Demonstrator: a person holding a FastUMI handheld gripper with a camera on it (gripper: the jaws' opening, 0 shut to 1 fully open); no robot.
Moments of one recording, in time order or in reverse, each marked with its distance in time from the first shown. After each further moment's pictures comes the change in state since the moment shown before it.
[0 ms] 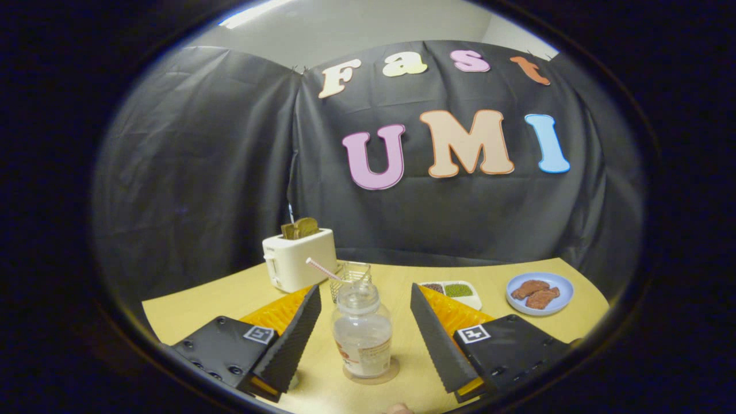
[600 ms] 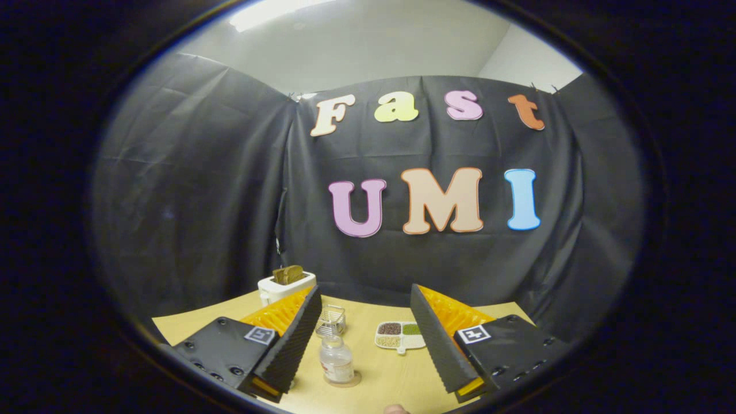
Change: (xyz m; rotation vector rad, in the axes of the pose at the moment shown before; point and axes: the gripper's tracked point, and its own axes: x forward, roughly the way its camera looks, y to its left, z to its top) arm -0.088 -0.029 0.161 -0.092 -0.117 -0.077
